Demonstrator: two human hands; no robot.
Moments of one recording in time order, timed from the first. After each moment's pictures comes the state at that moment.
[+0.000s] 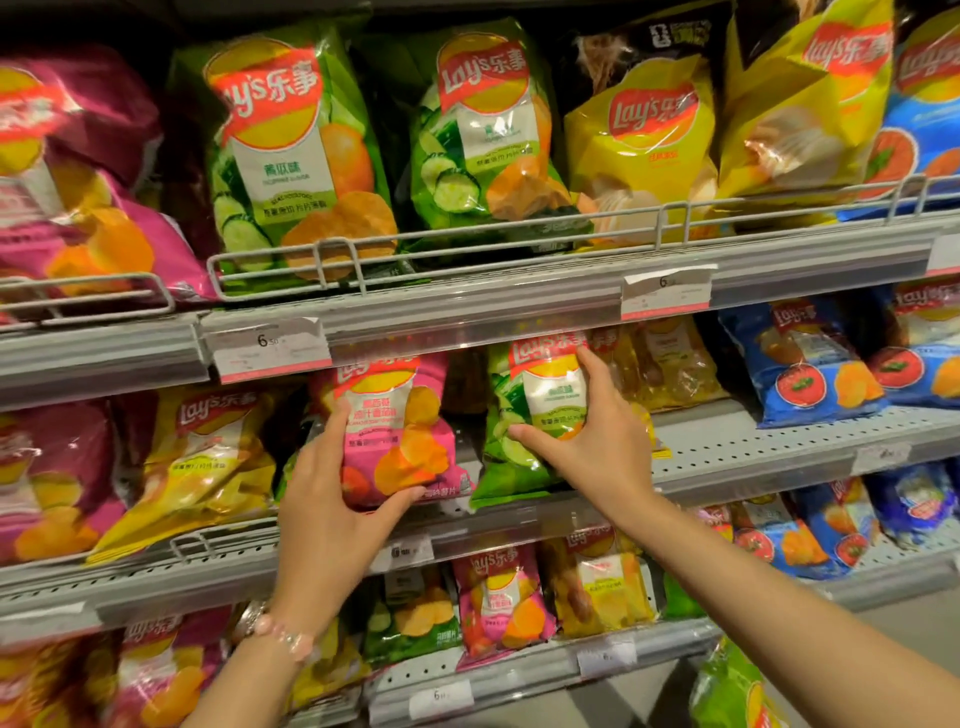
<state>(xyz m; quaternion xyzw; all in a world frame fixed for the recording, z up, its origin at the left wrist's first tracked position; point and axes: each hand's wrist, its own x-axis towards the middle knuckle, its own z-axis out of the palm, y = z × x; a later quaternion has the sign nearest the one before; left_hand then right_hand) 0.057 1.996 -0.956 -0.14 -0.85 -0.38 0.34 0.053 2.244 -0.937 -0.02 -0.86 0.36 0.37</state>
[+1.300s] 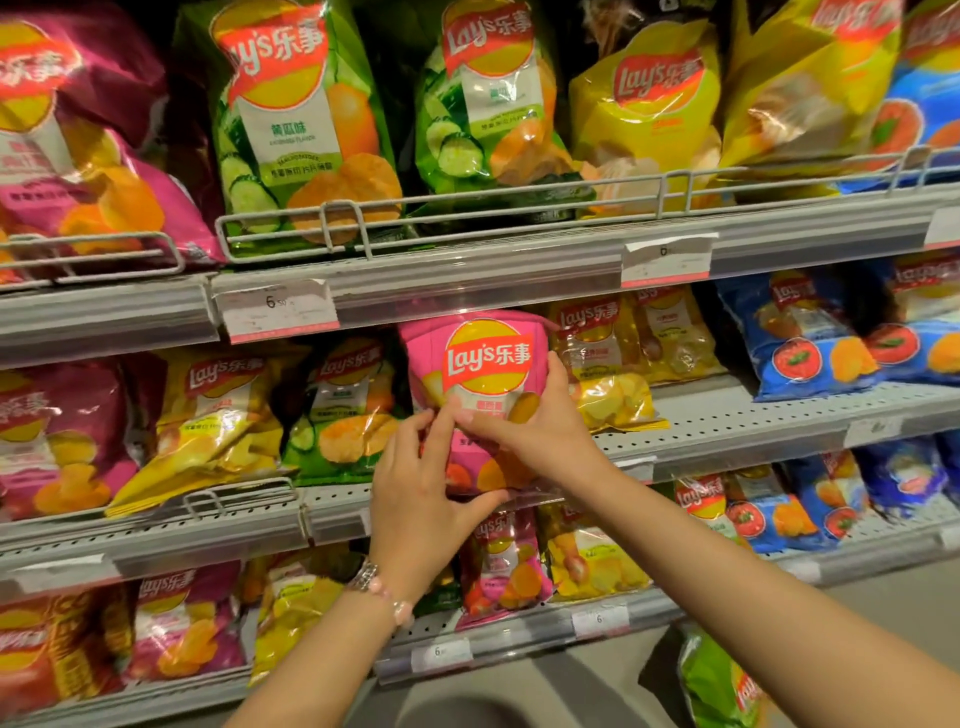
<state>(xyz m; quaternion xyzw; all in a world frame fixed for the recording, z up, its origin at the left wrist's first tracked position) 0.080 2.054 -0.973 -0.22 -0.88 -0.27 0.33 0.072 2.203 -0.932 0.02 -0.78 0.61 0.17</state>
